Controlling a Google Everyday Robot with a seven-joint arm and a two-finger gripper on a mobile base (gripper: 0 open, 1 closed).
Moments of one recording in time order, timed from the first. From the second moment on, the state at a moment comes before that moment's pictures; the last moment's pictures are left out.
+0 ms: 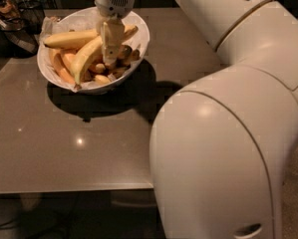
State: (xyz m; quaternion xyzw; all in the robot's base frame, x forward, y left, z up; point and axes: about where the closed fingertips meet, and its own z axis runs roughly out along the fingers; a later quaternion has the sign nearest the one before) arm 0.632 0.087 0.955 -0.78 0.60 0.07 0.15
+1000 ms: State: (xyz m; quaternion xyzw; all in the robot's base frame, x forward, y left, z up) arm 0.627 0.075 0.952 -0.77 0.61 0.08 0.15
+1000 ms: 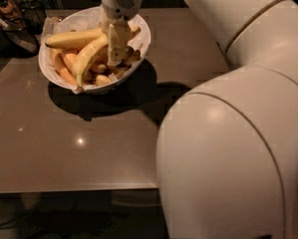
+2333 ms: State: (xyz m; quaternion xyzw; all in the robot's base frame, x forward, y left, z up) arm 0.623 0.061 0.961 -0.76 0.63 0.08 0.15
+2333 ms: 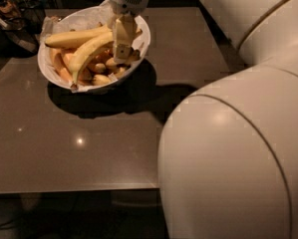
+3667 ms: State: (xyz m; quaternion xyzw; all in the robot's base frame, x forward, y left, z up) arm 0.625 0.055 0.964 -0.76 0.63 0.08 0.15
